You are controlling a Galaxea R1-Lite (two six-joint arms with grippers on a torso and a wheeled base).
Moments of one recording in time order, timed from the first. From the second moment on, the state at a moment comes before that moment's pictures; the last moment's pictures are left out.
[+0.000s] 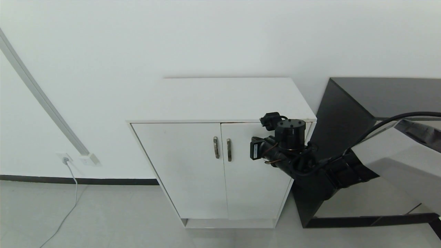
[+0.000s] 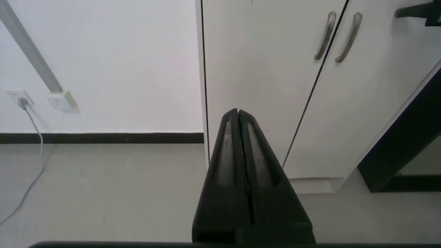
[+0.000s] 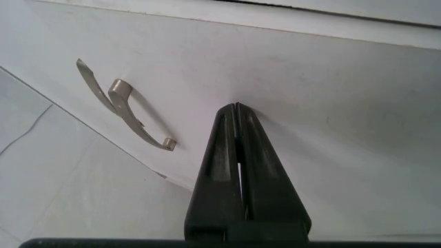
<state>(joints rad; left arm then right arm) 0.00 0.00 0.00 0.01 0.02 0.00 0.64 2.19 -1.24 -0.82 -0.19 0.13</state>
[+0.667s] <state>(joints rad) 0.00 0.00 0.00 0.01 0.02 0.00 0.62 2.22 -1.28 -0.81 -0.19 0.13</state>
